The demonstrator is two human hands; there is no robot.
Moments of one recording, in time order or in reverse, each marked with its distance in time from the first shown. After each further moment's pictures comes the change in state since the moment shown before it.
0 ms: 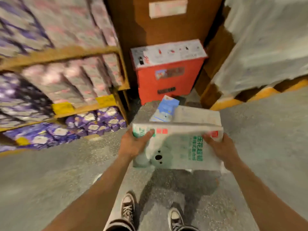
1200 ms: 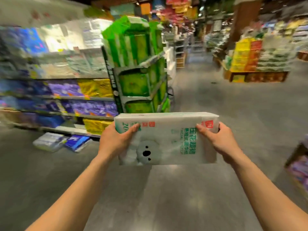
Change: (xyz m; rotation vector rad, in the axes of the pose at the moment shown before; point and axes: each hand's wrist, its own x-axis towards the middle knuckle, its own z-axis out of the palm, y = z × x) left_hand -1.082 -0.366 -0.552 -0.244 2.001 -0.795; right_hand -1.147 -0.175 0.459 -0.166 -1.961 -1.084
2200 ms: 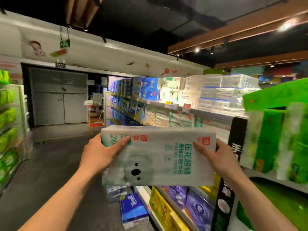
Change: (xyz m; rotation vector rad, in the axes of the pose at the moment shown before) left_hand 0.725 -0.248 -0.311 0.107 0.757 -0.135; right_hand 0.653 -0.227 0.801 0.051 -0.637 -0.503
